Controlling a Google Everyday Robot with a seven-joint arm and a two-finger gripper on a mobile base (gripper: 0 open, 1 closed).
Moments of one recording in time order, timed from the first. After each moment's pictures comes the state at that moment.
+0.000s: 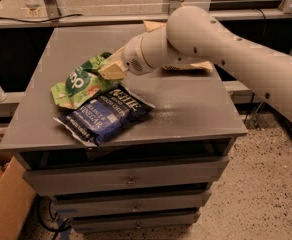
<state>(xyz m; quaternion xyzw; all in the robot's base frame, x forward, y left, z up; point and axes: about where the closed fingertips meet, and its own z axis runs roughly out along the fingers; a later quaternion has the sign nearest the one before) 0.638 0.090 0.888 -0.51 0.70 0.23 0.45</state>
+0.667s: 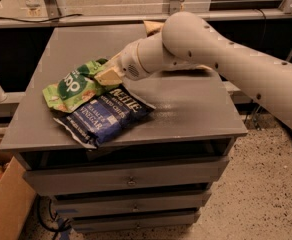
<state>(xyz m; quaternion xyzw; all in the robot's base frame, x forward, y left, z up) 0.632 0.104 0.871 -0.52 0.69 0.25 0.43</state>
